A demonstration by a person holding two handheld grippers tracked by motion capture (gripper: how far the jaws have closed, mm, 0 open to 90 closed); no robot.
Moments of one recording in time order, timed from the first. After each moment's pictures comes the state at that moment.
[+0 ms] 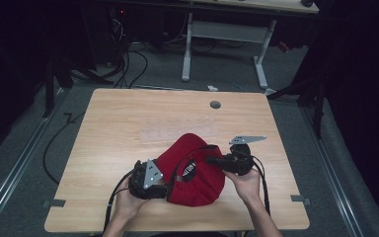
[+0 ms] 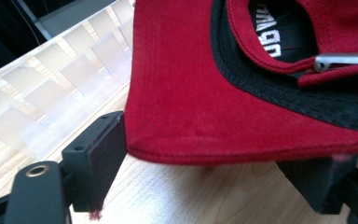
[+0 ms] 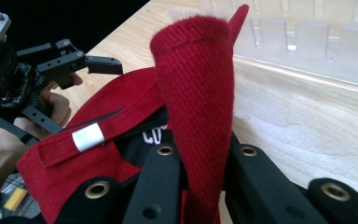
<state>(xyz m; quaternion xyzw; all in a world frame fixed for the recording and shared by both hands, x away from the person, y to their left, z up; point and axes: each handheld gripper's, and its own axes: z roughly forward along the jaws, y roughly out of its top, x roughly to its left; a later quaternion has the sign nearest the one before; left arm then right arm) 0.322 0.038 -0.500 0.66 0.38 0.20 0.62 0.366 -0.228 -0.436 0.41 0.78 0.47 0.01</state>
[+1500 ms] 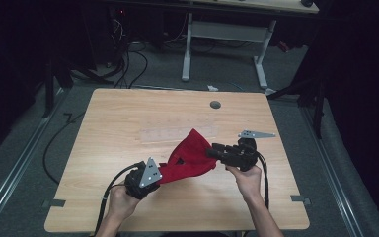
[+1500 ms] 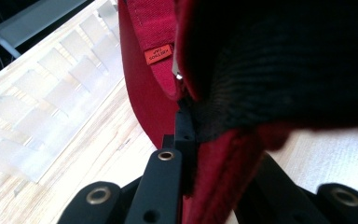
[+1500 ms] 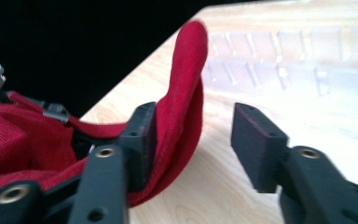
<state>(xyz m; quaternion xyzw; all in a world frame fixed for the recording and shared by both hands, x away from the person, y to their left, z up) 0.309 0.045 -0.465 0.71 0.34 0.15 0.60 0.373 -0.243 -0.427 0.42 0.72 0.55 0.01</state>
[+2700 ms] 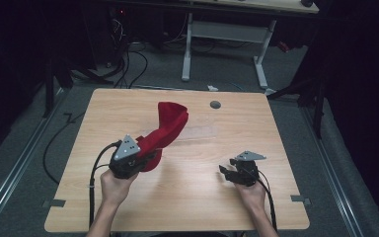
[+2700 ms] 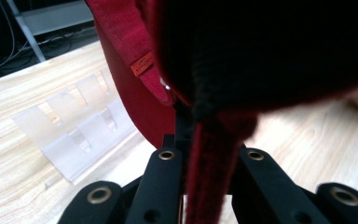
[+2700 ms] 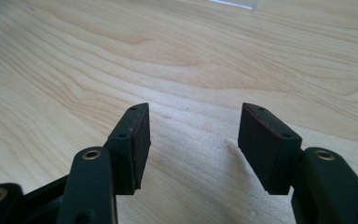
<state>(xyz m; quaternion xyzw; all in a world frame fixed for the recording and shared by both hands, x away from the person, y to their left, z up) 0.355 0.083 -0.429 0.60 0.44 0.12 0.66 0.365 -0.267 -0.525 0.47 0.78 0.36 0.19</state>
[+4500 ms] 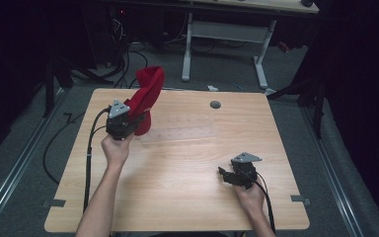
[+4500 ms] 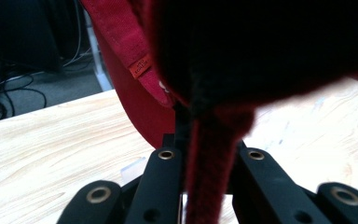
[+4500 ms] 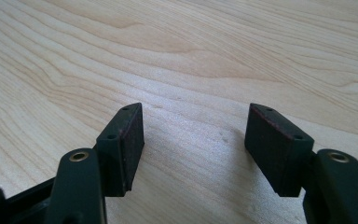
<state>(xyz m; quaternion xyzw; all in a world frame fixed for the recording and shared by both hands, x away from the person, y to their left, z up) 0.474 0.103 -0.426 0.51 0.50 0.18 0.67 0.364 -0.261 -0.531 0.47 0.79 0.33 0.21</state>
